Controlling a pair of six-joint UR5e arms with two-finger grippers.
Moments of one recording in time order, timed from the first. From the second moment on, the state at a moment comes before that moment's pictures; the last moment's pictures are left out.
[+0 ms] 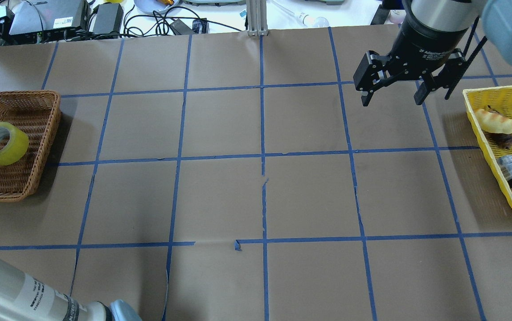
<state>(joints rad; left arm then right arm) -0.78 -2.17 -1.47 -1.01 1.48 1.16 1.57 -1.57 1.52 -1.48 -1.54 0.00</state>
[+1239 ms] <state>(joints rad) -1.19 -1.73 -1.53 -1.44 1.50 0.58 1.57 -1.57 1.53 -1.47 -1.54 0.05</state>
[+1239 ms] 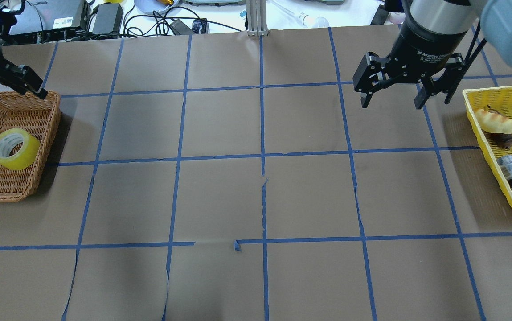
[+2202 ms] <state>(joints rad) -1.58 -1.55 -1.56 -1.52 1.62 0.01 1.56 -1.57 1.52 -1.48 -1.54 0.05</state>
